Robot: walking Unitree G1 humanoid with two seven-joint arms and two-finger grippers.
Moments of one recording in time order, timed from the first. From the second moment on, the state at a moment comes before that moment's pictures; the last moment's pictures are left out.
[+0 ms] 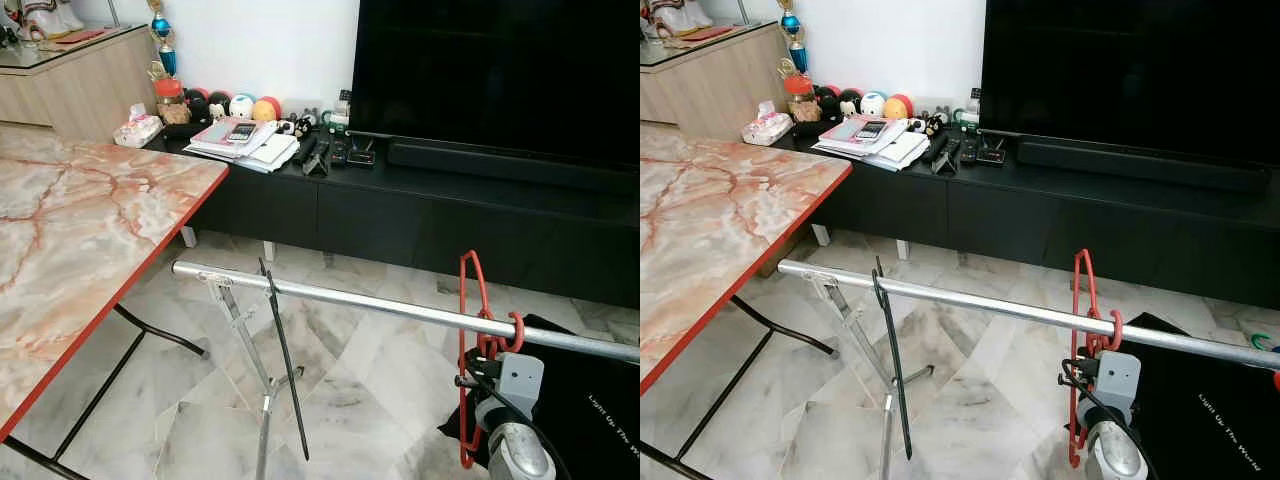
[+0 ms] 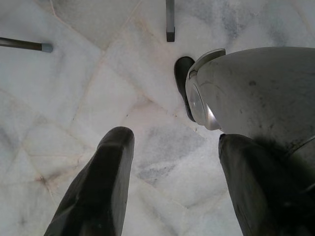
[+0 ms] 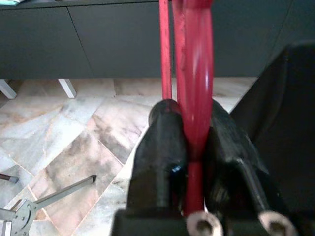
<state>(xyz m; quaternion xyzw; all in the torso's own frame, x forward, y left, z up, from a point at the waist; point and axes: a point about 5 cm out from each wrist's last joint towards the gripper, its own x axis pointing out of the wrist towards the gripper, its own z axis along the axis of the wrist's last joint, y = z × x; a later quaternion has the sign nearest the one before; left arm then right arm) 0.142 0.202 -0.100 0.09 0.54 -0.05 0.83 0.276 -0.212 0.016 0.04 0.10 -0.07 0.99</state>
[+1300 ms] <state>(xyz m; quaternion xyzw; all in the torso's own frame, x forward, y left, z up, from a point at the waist) 0.141 0.204 -0.100 0.09 0.54 -0.05 0.84 0.237 -0.202 0.034 0.01 -0.01 -0.04 1.00</state>
